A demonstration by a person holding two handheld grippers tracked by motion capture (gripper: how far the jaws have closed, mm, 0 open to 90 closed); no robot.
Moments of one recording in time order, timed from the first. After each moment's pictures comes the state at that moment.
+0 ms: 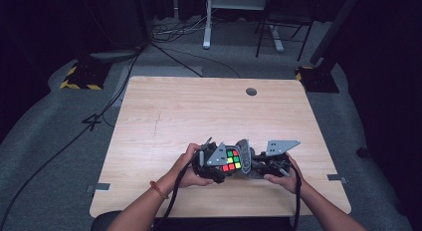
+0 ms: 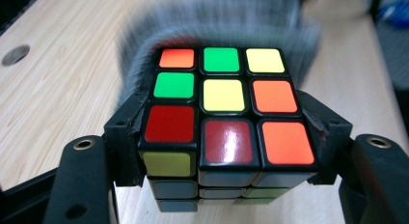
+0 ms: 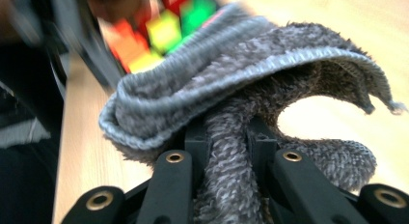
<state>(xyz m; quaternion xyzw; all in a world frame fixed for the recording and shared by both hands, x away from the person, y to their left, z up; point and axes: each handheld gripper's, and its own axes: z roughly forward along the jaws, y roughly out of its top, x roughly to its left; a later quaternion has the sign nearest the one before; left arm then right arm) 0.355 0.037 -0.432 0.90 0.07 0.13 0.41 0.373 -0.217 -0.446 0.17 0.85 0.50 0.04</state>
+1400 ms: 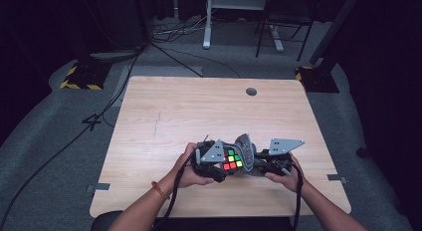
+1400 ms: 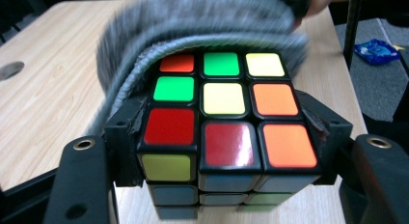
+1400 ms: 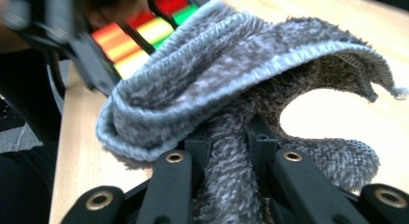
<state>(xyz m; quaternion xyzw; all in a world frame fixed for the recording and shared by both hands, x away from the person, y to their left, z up) 0.354 0.043 -0.422 0.87 0.07 0.11 0.47 0.372 -0.216 -0.443 0.16 0.85 0.51 0.06</state>
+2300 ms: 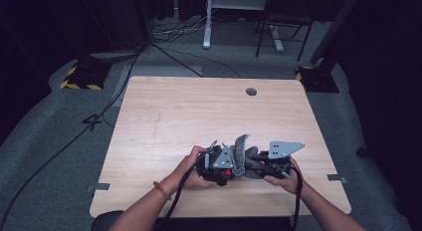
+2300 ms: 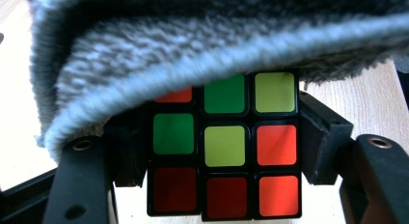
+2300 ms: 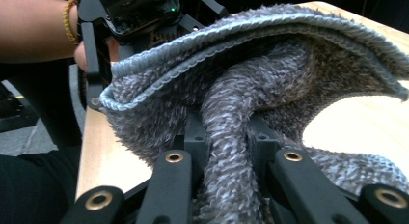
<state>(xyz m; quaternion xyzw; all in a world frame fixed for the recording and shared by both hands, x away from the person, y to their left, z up) 0.356 0.028 -0.441 0.91 0.07 0.13 0.39 0.360 -0.210 -0.432 0.13 0.84 0.53 0.06</state>
